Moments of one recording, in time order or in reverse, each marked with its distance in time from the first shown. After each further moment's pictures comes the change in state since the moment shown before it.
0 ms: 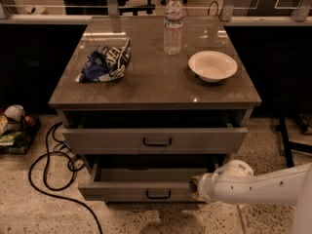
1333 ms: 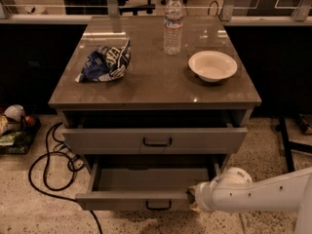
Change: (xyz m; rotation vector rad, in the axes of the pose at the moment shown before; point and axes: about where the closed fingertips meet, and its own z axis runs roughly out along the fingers) arm -0.017 0.036 -0.001 -0.058 -0.029 -0.051
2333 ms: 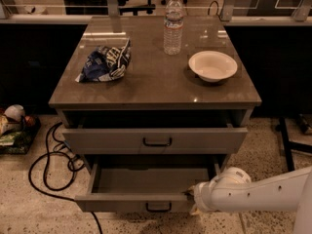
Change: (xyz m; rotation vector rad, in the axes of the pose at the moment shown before) arm -0.001 0.001 0.002 -0.004 -0.002 -0.001
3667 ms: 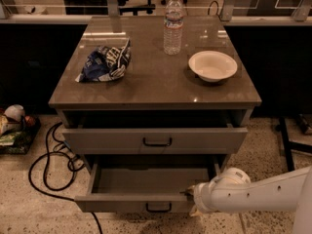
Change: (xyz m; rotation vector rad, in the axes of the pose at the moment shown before) arm -0.001 0.002 0.002 -0.005 -0.003 -0.002
